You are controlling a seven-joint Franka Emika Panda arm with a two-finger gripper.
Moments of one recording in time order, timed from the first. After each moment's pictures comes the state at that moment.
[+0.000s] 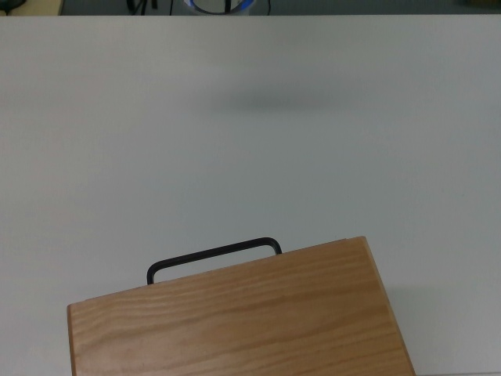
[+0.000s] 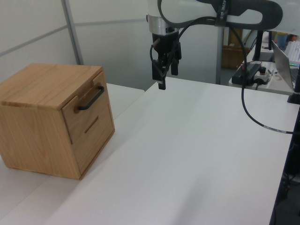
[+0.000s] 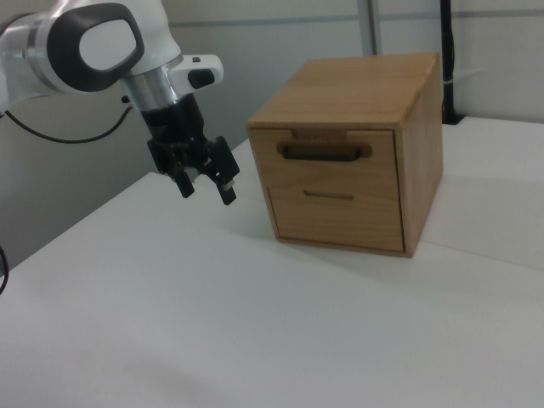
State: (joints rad) arm 0.02 0.06 0.08 -1.38 -0.10 1.48 -0.01
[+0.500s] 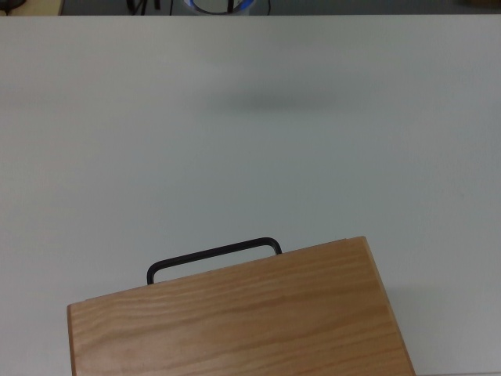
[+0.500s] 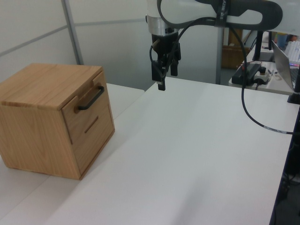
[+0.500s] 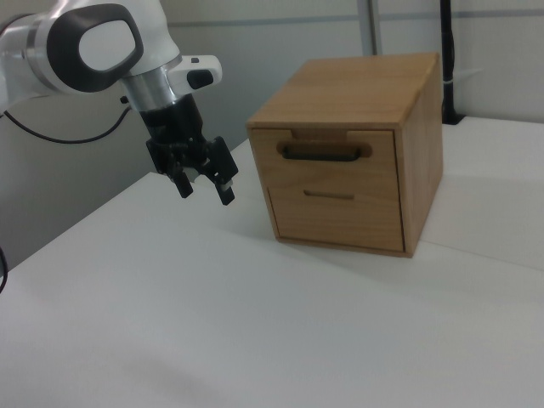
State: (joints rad) arm 0.02 0.06 0.08 -1.38 -0.10 1.48 0.00
